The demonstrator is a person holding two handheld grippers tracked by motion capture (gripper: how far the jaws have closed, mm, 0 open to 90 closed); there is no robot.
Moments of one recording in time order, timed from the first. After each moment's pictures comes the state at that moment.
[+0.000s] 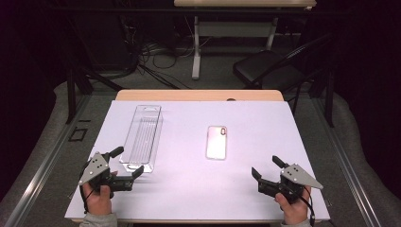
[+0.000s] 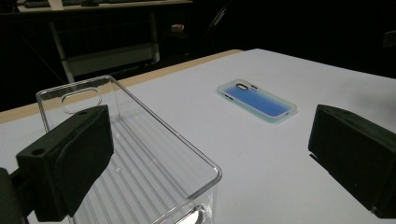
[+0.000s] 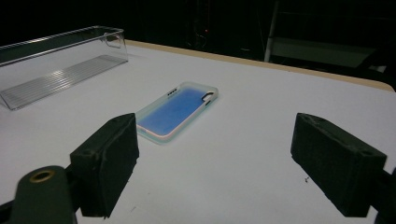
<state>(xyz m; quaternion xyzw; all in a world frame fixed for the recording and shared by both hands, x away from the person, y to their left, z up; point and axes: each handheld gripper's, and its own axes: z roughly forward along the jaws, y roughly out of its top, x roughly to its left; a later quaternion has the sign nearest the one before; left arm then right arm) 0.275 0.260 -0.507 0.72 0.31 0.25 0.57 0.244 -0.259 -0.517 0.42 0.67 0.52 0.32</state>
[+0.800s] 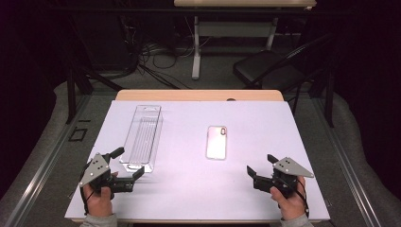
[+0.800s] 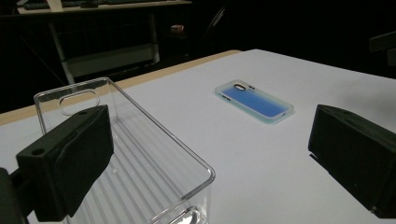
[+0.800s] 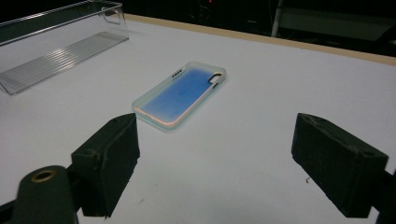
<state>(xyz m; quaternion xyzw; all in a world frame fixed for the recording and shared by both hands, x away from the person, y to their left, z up) 0.270 0.256 -0.504 0.72 0.31 0.25 0.57 0.259 -0.246 -0.508 0.45 0.70 0.48 0.27</state>
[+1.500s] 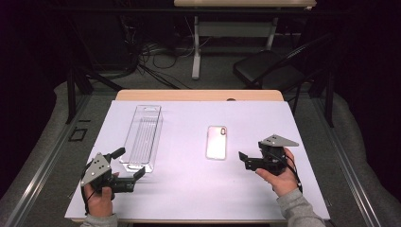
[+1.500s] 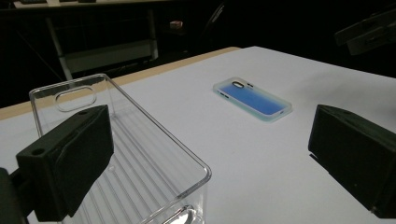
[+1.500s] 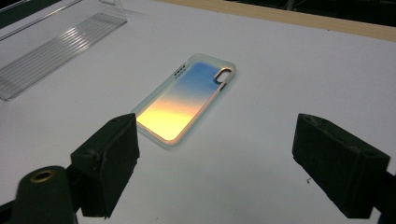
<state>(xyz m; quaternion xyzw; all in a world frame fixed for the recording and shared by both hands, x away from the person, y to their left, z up) 0.271 0.254 -0.504 0.72 0.32 0.24 0.56 0.315 -0.228 -0.487 0.47 0.74 0.43 0.22</state>
